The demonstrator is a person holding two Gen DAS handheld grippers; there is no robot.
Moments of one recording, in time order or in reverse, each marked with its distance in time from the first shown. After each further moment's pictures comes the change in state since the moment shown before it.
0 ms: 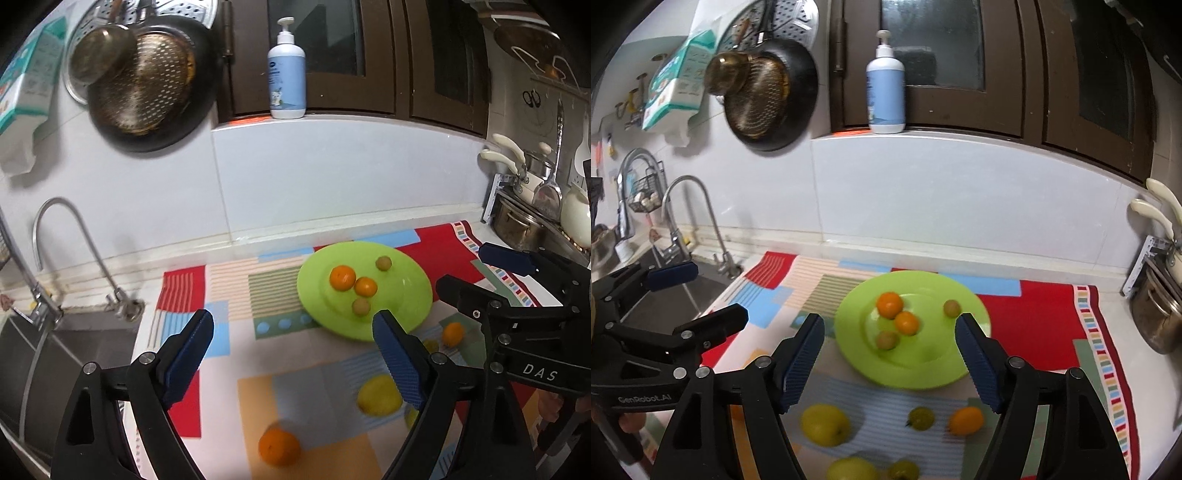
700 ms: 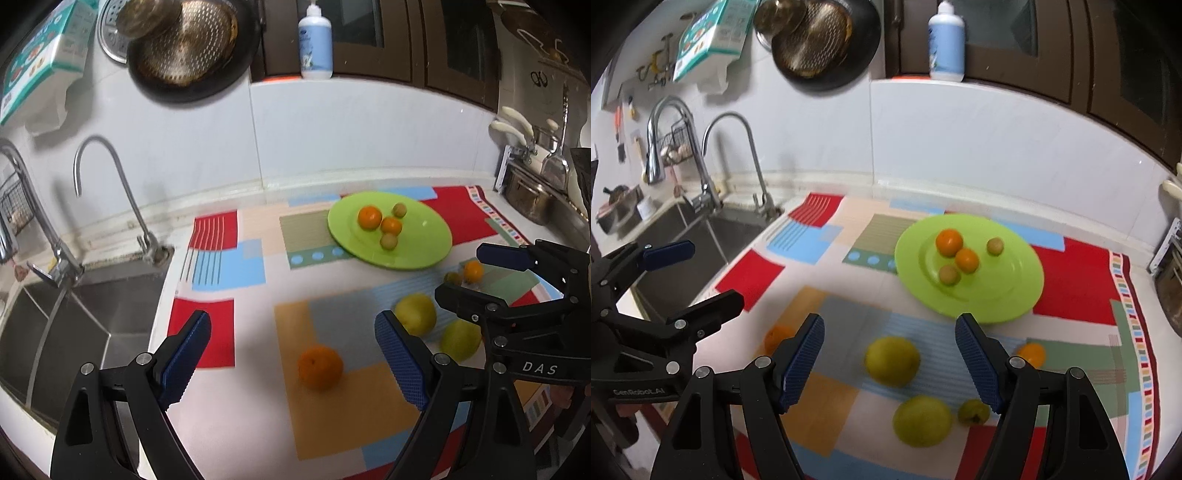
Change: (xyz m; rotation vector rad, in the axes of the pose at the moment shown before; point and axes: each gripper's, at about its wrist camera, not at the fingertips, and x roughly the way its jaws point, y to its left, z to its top) left arm -0.022 0.027 -0.070 -0.014 0.097 0.050; right arm 0.004 0.054 -0.045 -0.057 0.164 0.087
